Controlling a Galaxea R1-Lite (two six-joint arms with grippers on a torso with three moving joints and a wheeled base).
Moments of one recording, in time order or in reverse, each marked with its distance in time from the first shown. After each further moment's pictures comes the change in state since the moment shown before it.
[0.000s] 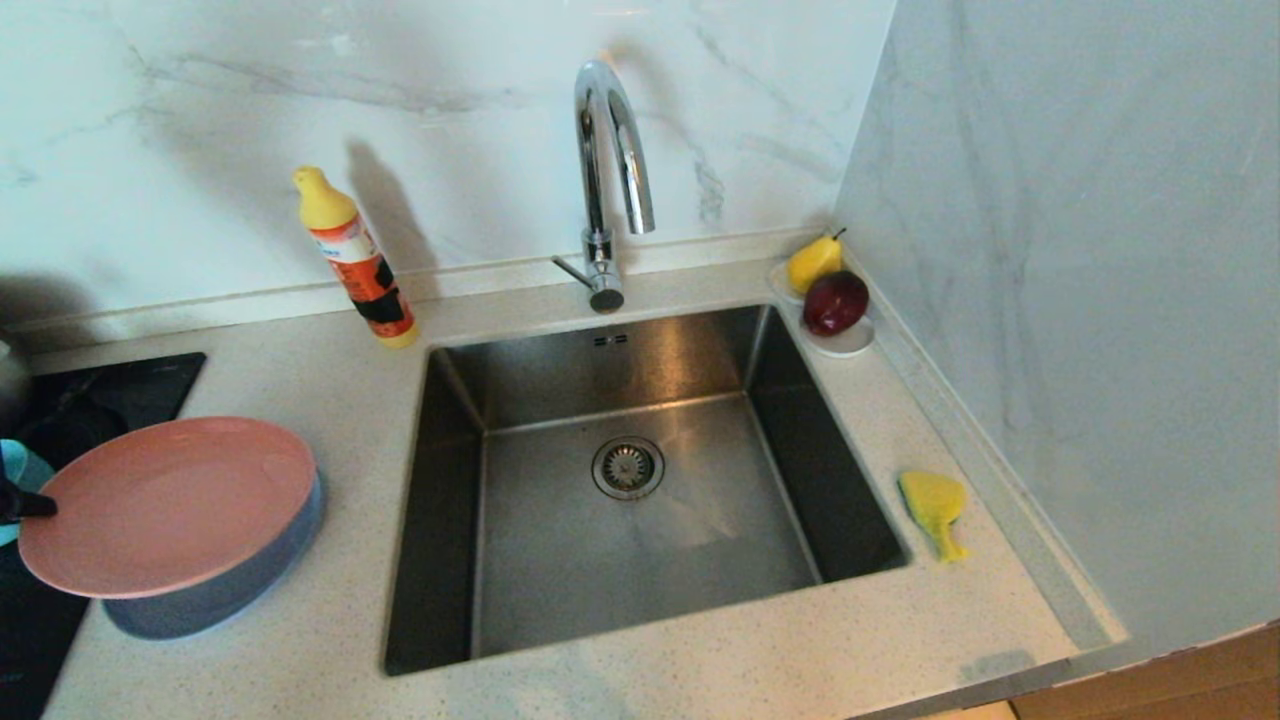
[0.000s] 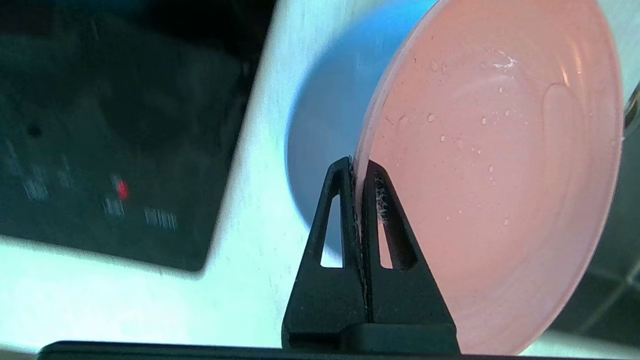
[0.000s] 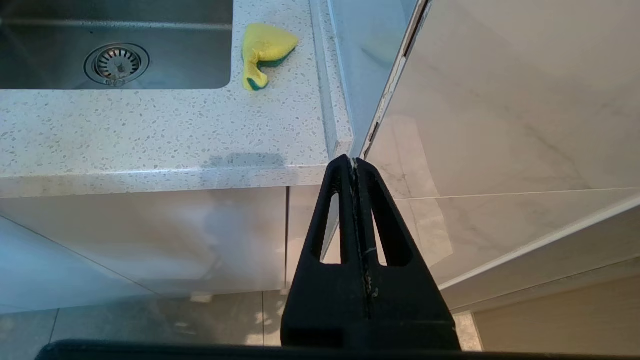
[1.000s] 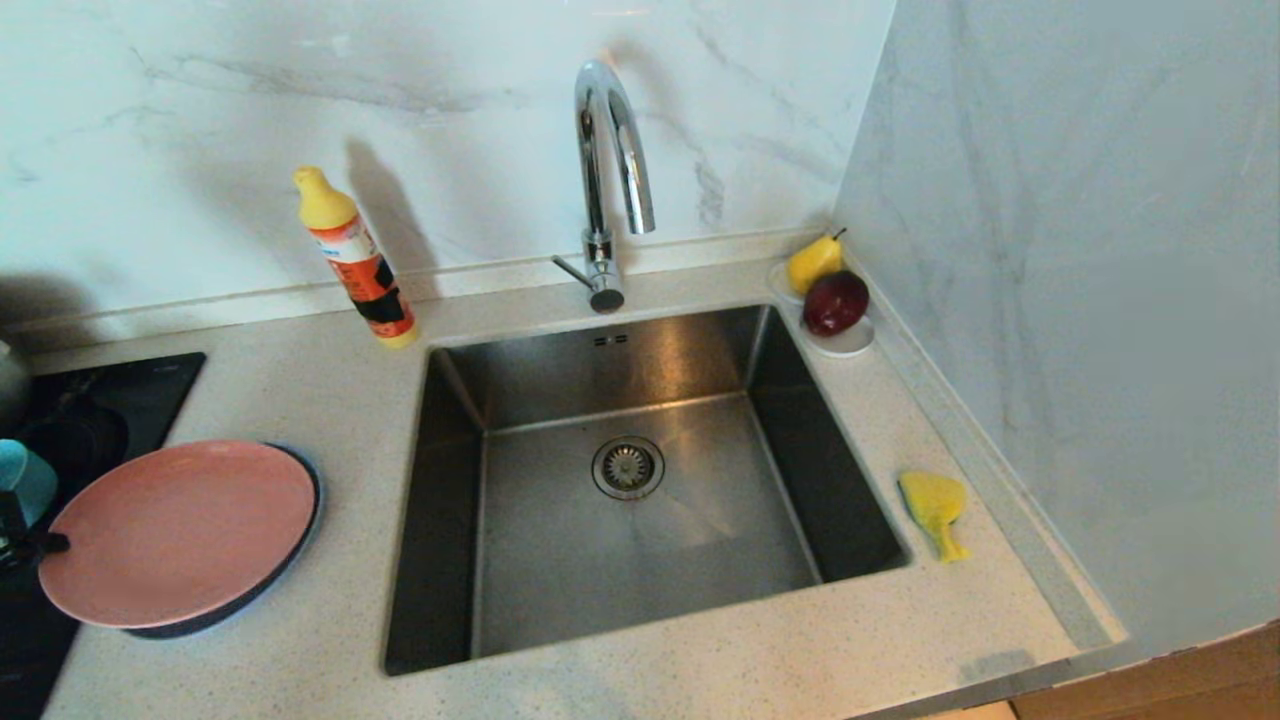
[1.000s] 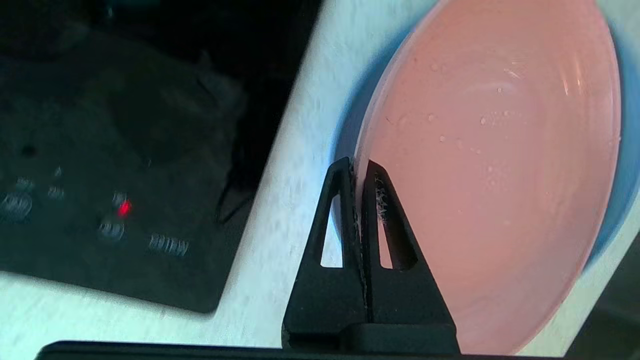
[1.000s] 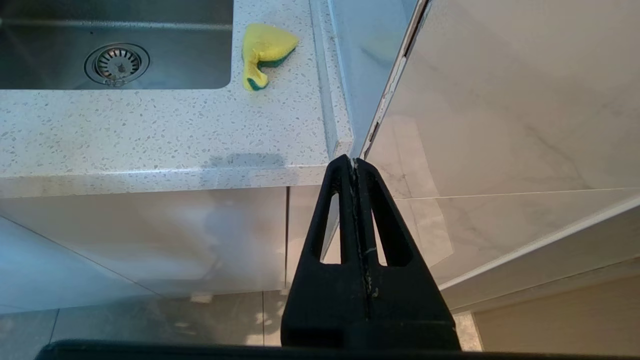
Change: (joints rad) left arm 0.043 0.029 0.283 -0.421 -0.036 -0.057; right arm 0.000 0.000 0.000 0.000 0.000 0.000
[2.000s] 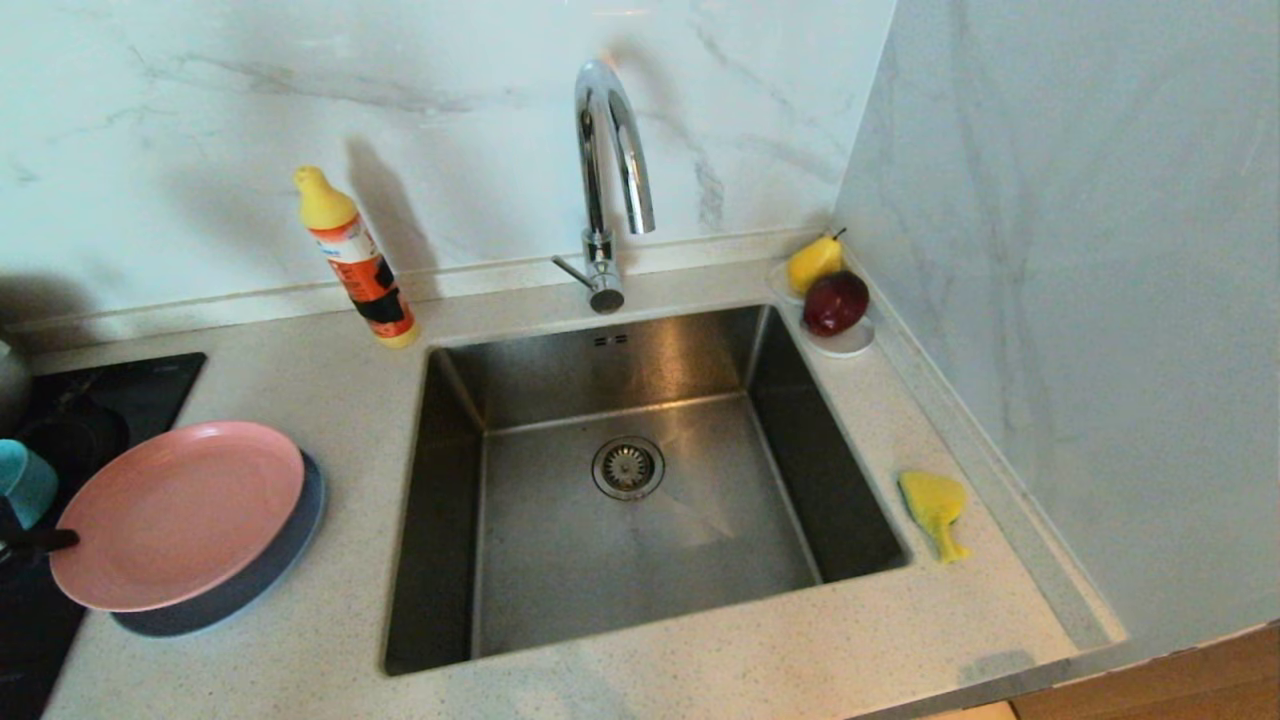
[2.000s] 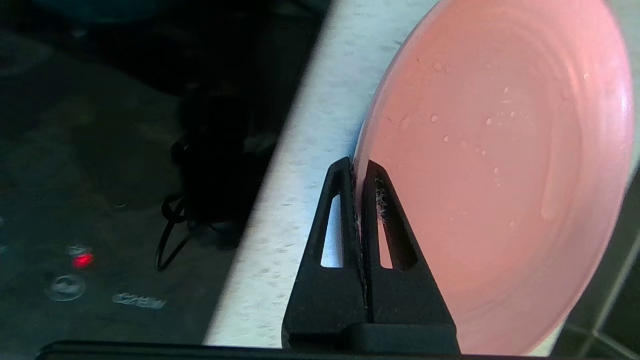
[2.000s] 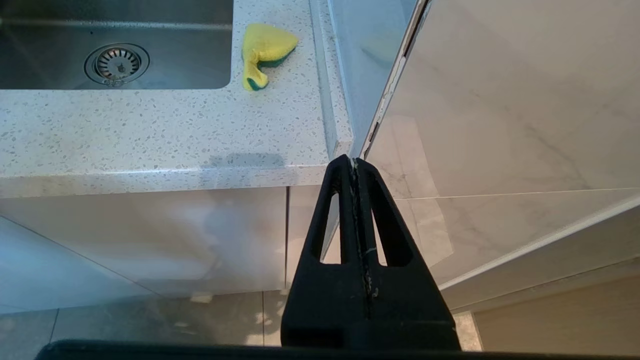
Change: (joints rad) left arm 0.062 0.088 0.044 -0.161 -0.149 -0.061; right arm 0.000 0.000 0.000 0.000 0.000 0.000
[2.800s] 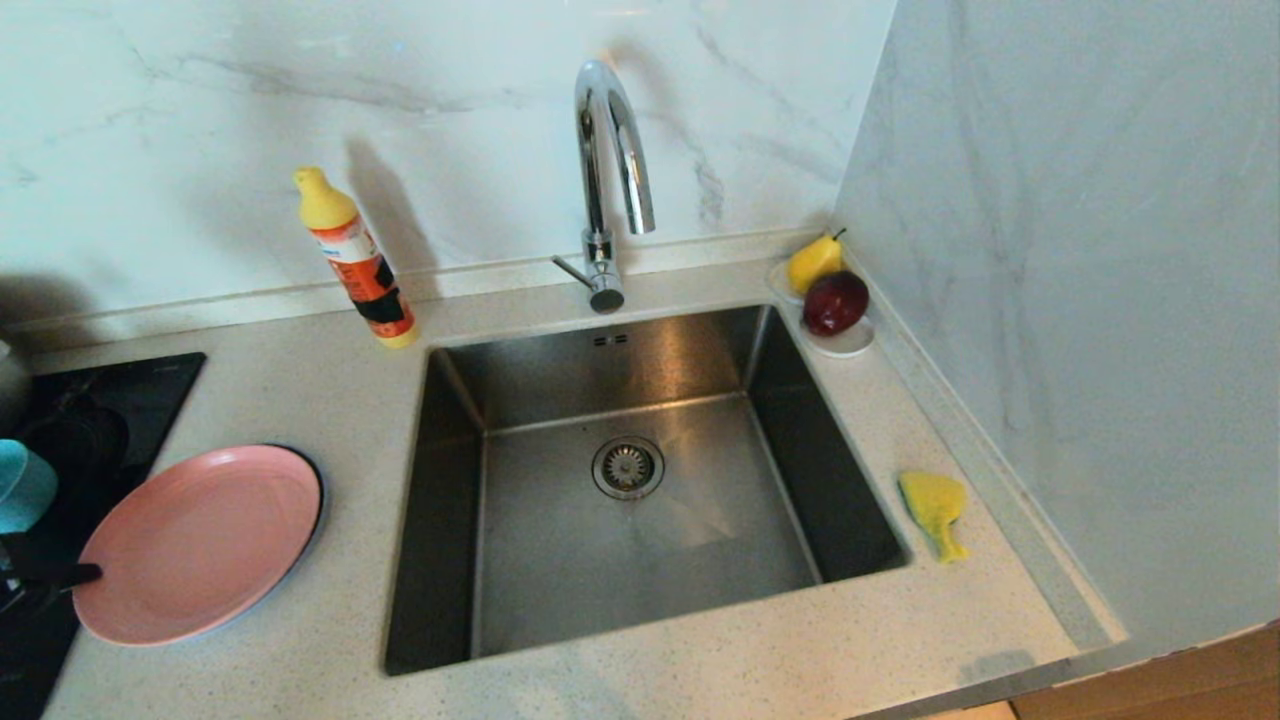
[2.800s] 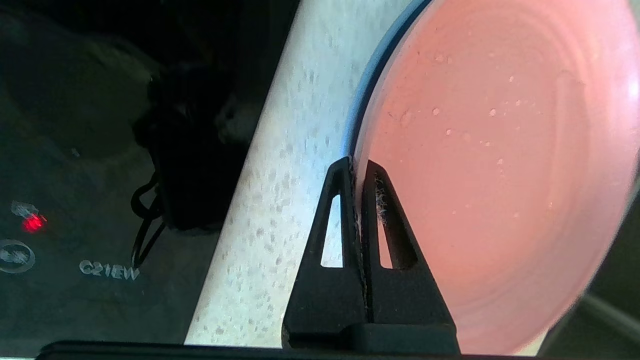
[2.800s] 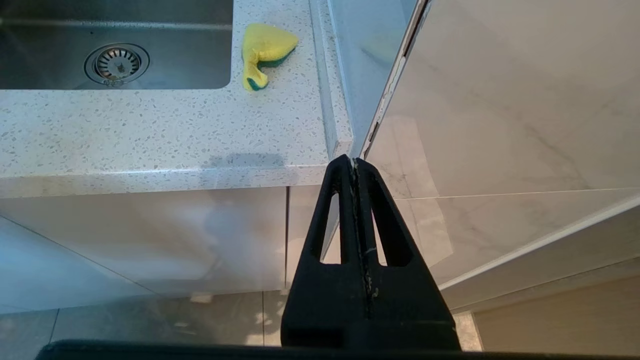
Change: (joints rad) left arm 0.011 0.016 0.086 0.001 -0.059 0.064; right arm 0.000 0.000 0.000 0.000 0.000 0.000
